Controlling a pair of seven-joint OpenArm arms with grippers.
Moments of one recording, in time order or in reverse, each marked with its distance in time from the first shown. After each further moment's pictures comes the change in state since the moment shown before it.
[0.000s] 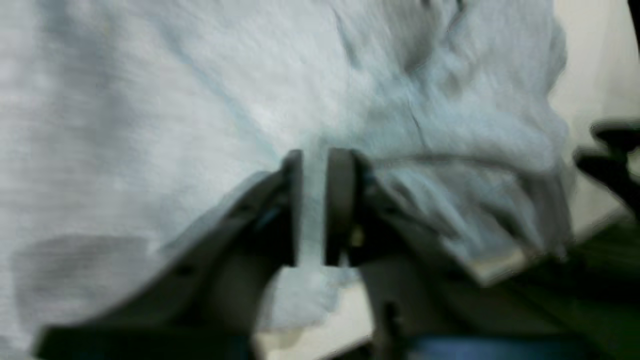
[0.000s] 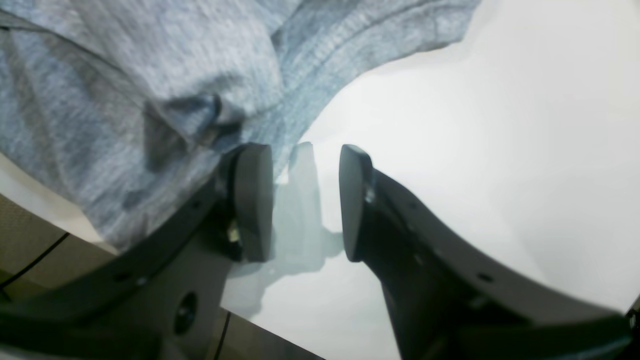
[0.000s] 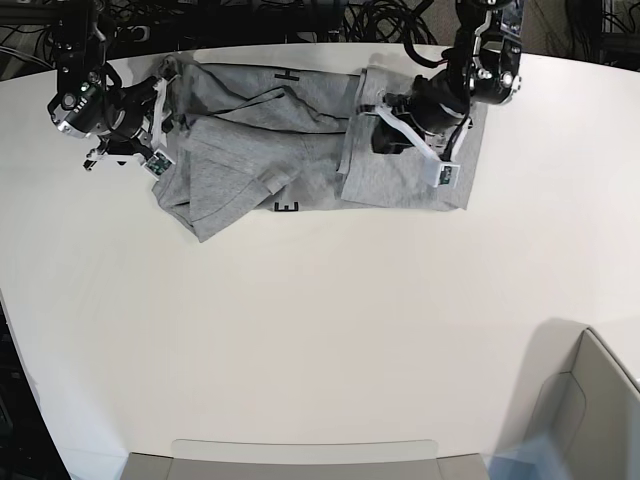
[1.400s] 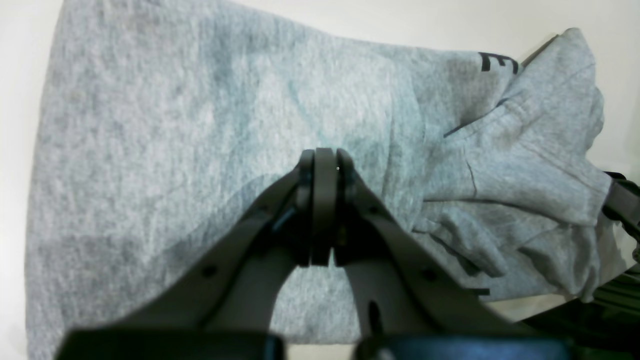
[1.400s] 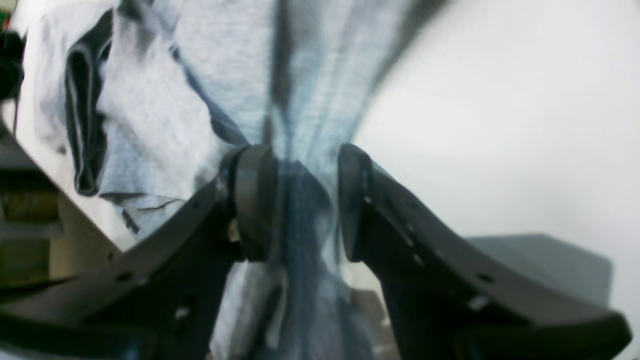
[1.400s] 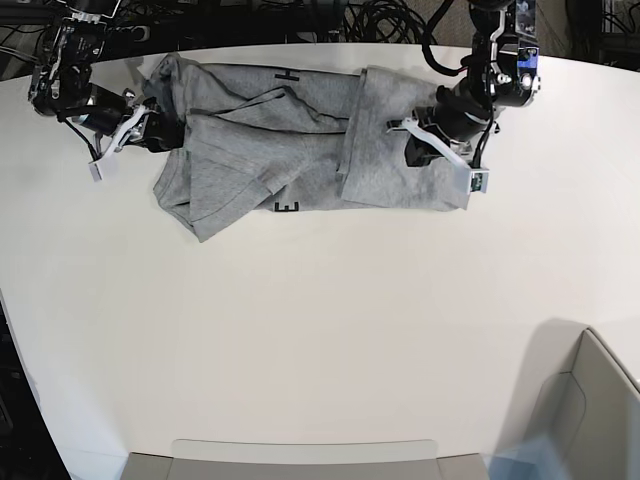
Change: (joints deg) left arm 0.1 -0.3 -4.2 -0.1 0.4 -0.4 0.1; right arm 5.1 -5.4 18.9 -32.9 40.0 0.9 3.0
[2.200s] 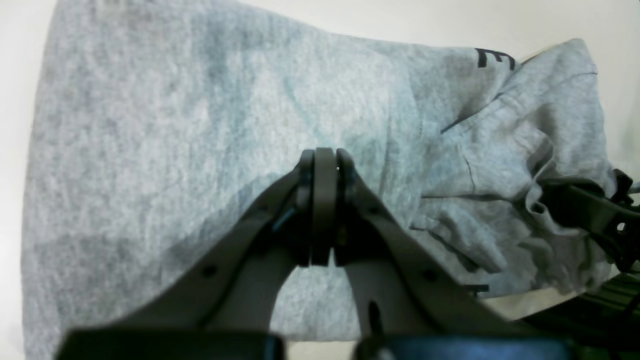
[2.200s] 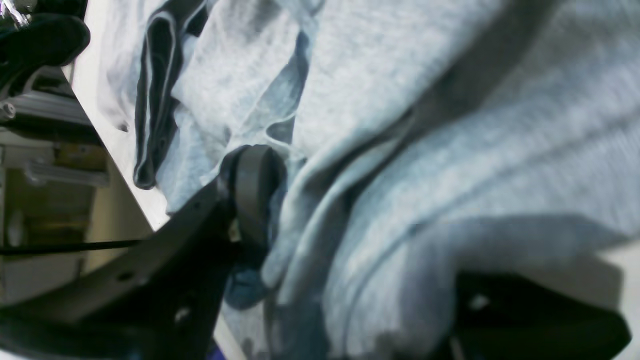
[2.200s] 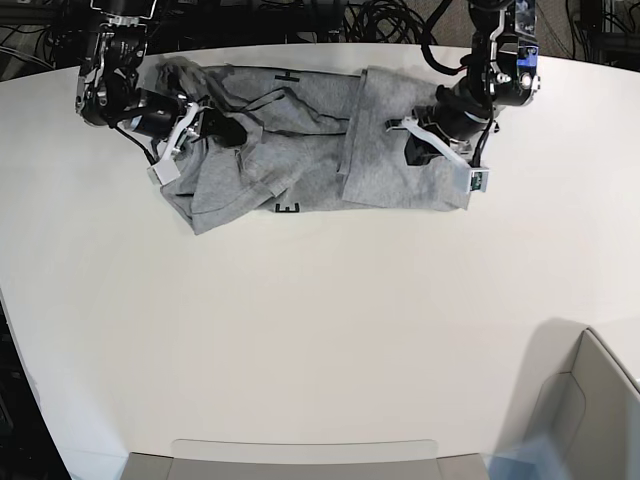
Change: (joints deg) left arm 0.2 0.0 0.0 0.0 0.0 0.0 0.0; right arm 1.9 -6.8 -8.9 0.3 -4.0 0.0 1.3
